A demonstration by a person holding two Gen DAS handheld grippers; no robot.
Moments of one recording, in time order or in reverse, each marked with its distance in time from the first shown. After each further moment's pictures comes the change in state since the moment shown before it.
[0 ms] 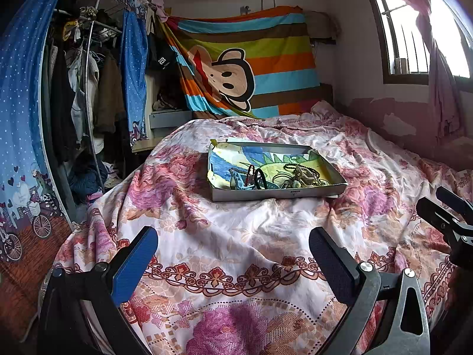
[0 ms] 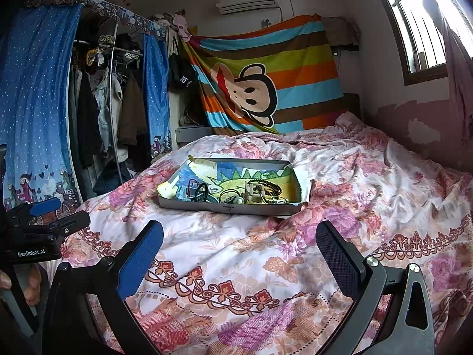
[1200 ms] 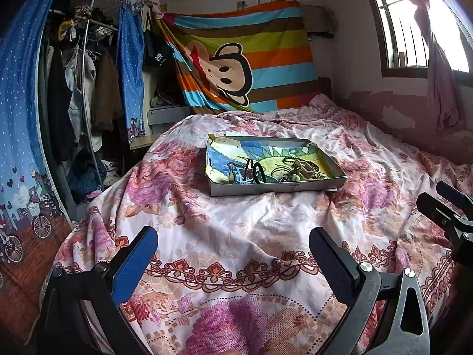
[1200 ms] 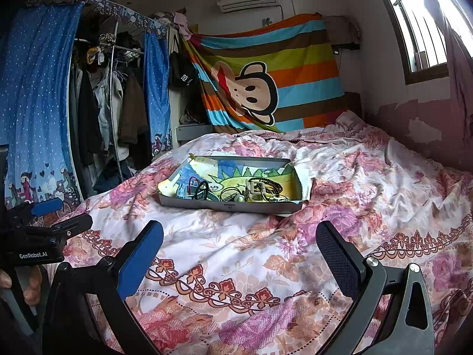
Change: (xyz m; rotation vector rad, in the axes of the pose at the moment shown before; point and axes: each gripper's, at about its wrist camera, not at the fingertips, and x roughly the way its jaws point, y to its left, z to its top) left arm 0.001 0.003 -0.001 0.023 0.025 -0.005; right arm 0.000 0.002 0.001 -0.001 0.004 0.000
